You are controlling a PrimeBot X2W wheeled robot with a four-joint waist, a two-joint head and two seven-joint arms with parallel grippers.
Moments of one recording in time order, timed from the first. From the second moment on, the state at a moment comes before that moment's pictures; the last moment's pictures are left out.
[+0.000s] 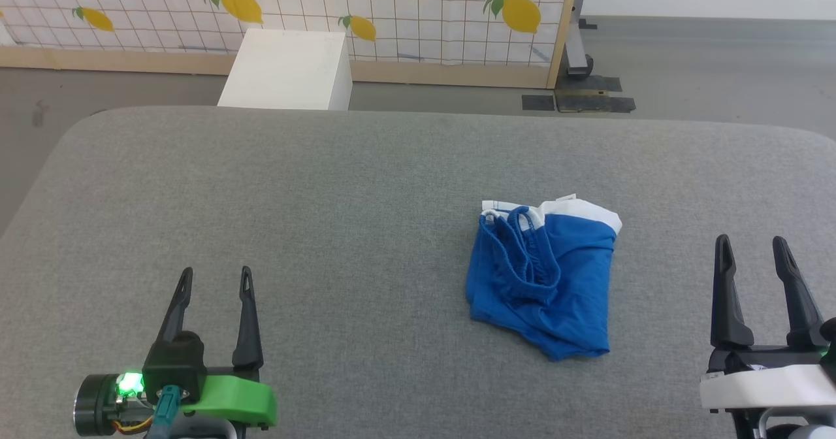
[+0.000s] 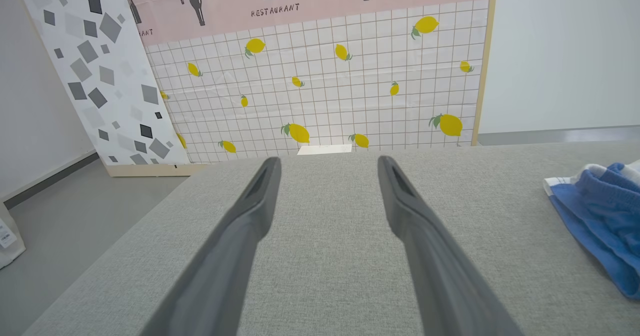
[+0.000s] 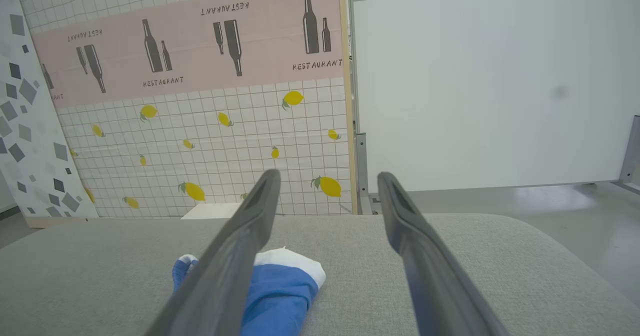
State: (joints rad) left arm 0.04 0.09 0.00 0.00 0.00 0.04 -0.26; right arm 0.06 -0.05 -0.15 -0.07 0.16 0.13 -0.26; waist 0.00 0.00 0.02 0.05
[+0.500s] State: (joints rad) left arm 0.04 0.10 0.00 0.02 0.00 0.04 -0.26; right arm 0.03 -0.05 -0.16 -0.07 0.13 0.13 -0.26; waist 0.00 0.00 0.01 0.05
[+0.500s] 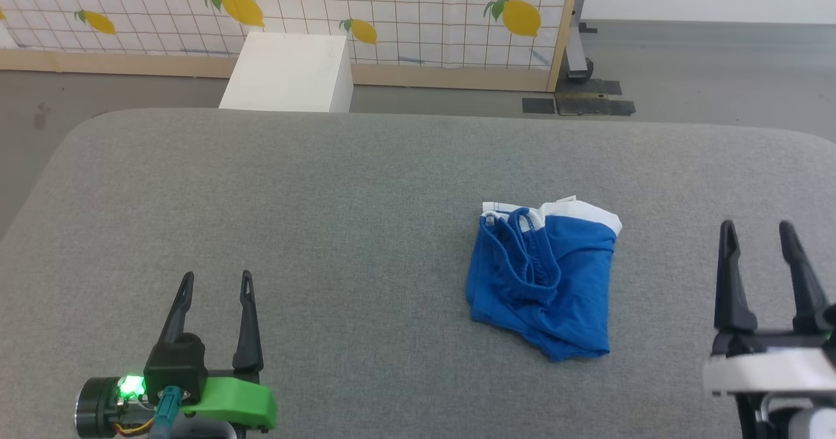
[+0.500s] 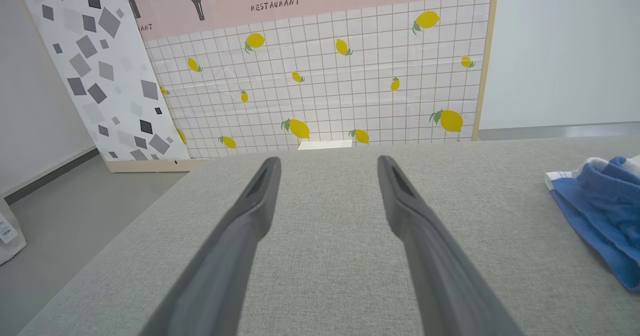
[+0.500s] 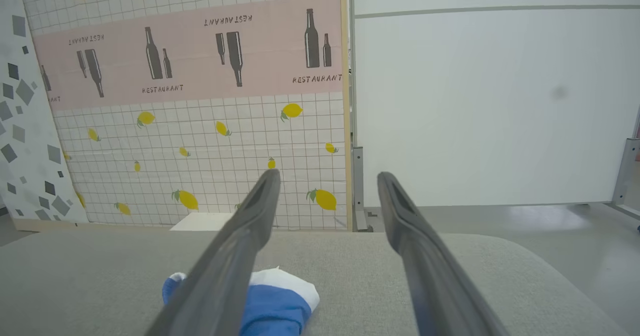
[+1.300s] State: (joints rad) left arm -0.01 0.08 -0.03 0.03 -0.02 0.04 -0.26; right arm -0.54 -0.45 0.29 0.39 0.70 0.13 0.98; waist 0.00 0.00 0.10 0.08
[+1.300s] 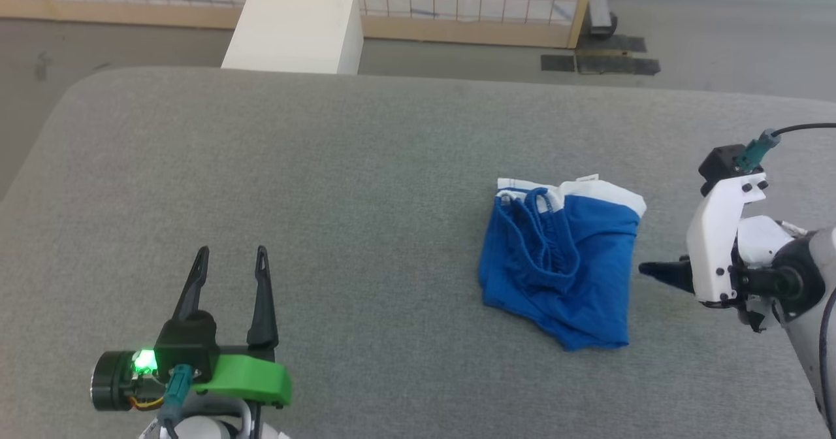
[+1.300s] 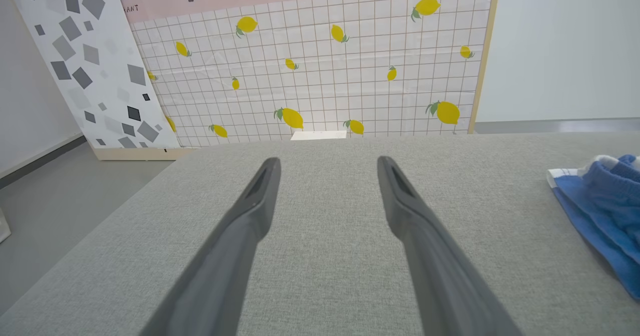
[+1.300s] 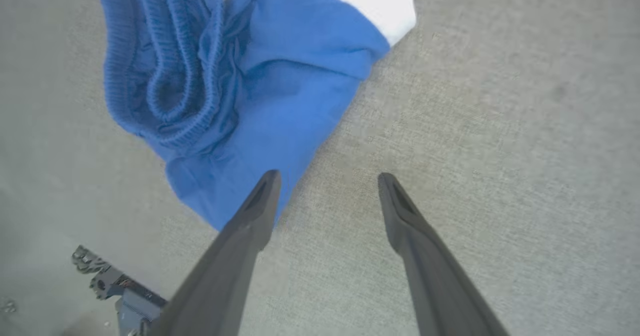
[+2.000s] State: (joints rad) left arm -0.09 0.06 -0.05 0.03 -0.03 0.04 -0.26; right arm -0.62 -0.43 0.37 0.56 0.80 0.13 0.97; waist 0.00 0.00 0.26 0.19
